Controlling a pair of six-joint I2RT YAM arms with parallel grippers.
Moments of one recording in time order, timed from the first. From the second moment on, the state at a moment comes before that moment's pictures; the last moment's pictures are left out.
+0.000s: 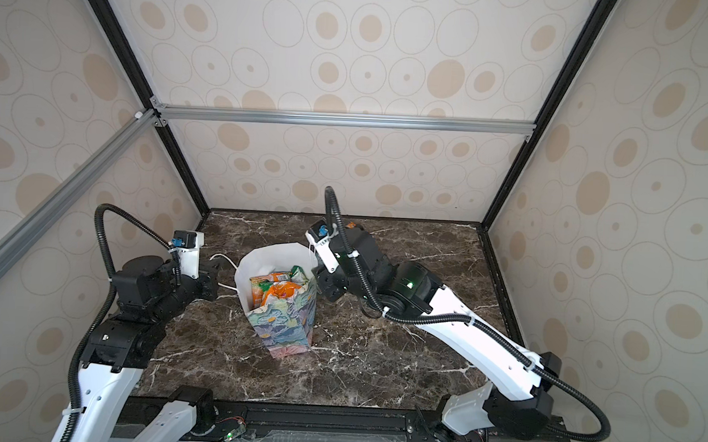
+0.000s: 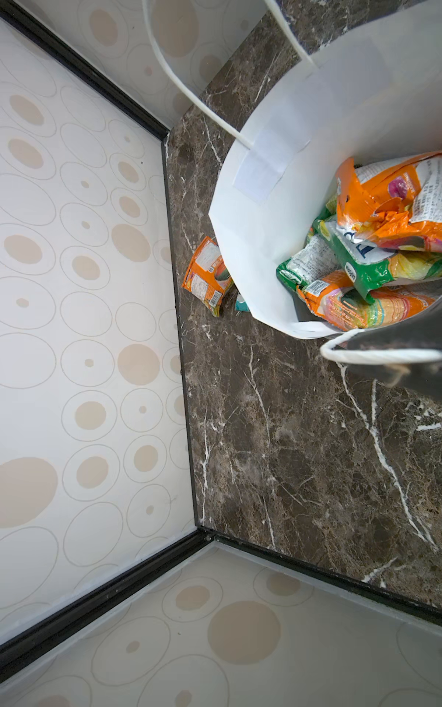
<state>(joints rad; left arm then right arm) -0.10 0.72 0.99 -0.62 0.11 -0.01 0.96 1.35 1.60 -0.81 0.18 0.11</state>
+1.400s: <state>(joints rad) -0.10 0.75 1.01 -0.62 0.09 -0.01 0.68 1.32 0.92 -0.29 -0.04 0.38</state>
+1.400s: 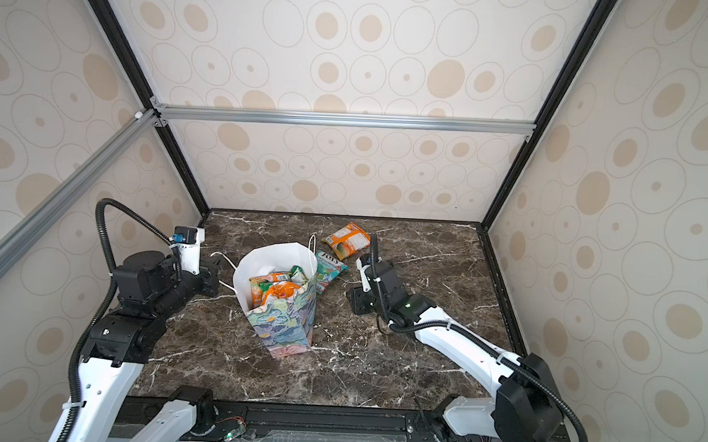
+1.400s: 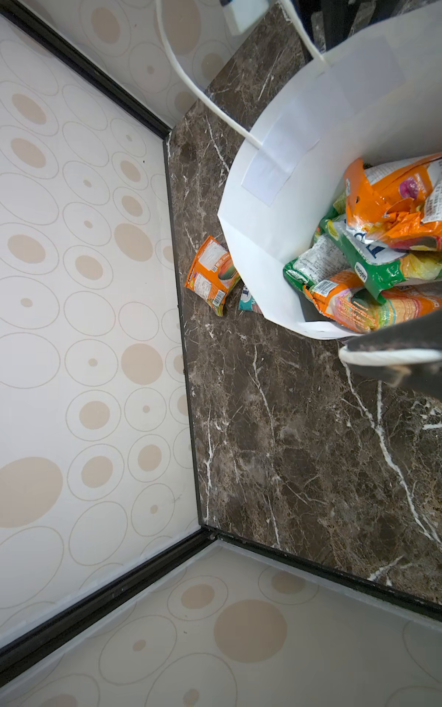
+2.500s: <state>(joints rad) -0.10 0.73 1.00 -0.62 0.07 -0.01 0.60 1.85 0.86 0.37 -0.39 0.70</state>
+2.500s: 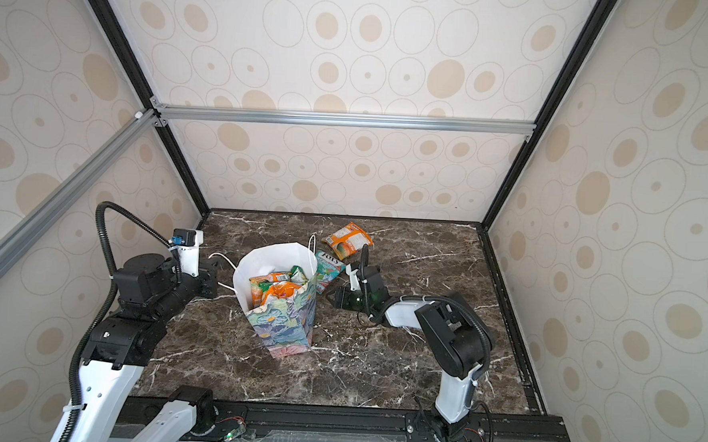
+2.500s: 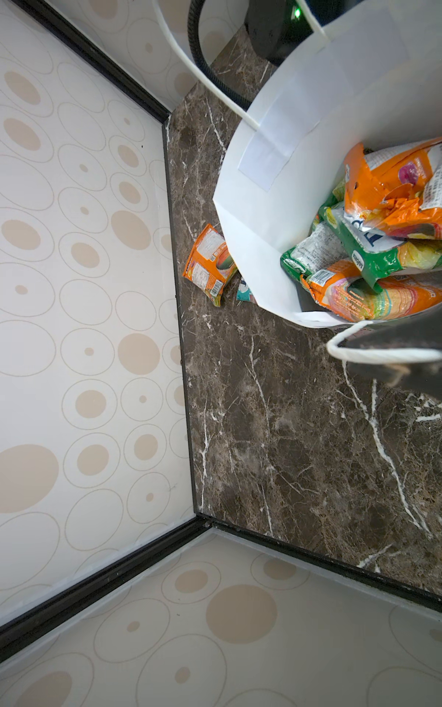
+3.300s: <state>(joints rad) -0.10 0.72 0.99 -0.62 0.08 -0.01 0.59 2.04 0.86 0.74 -0.40 0.87</state>
